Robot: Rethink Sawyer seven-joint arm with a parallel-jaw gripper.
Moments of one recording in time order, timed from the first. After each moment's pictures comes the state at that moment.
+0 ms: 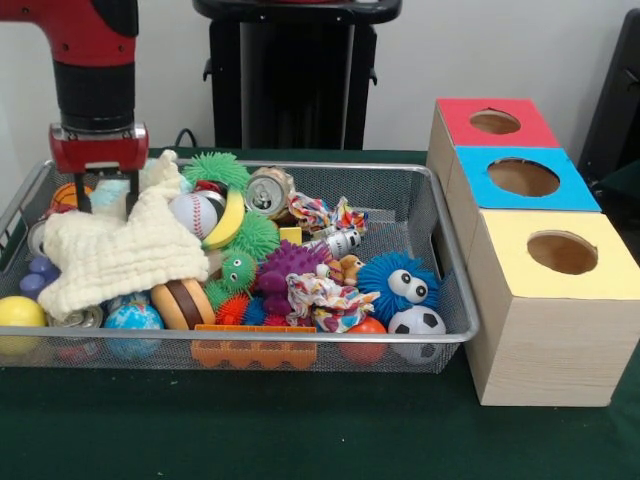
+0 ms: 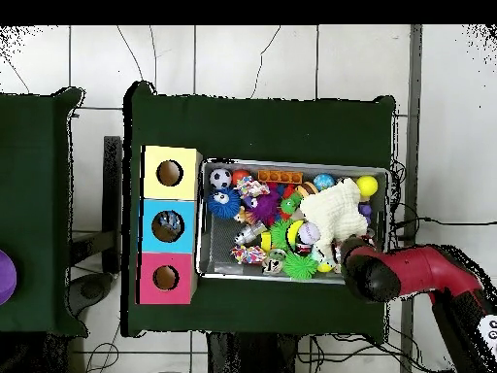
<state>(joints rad) -1.13 -0.56 0.69 1.81 -1.12 0.56 1.68</state>
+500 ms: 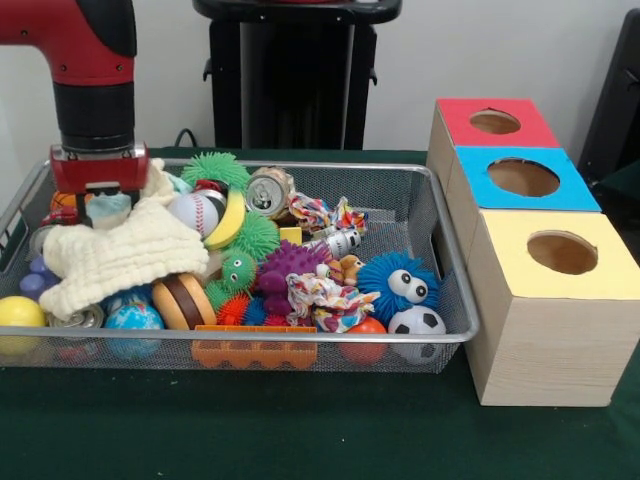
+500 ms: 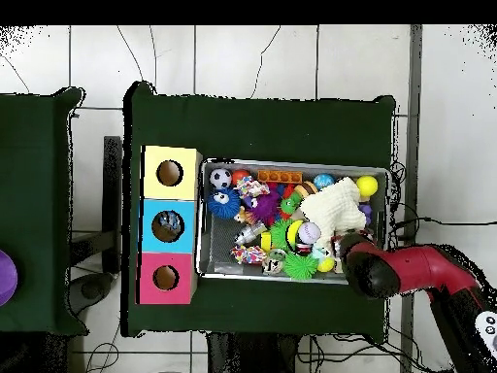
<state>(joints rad) -1.13 -0.51 0.67 1.77 -1.12 0.48 1.68</state>
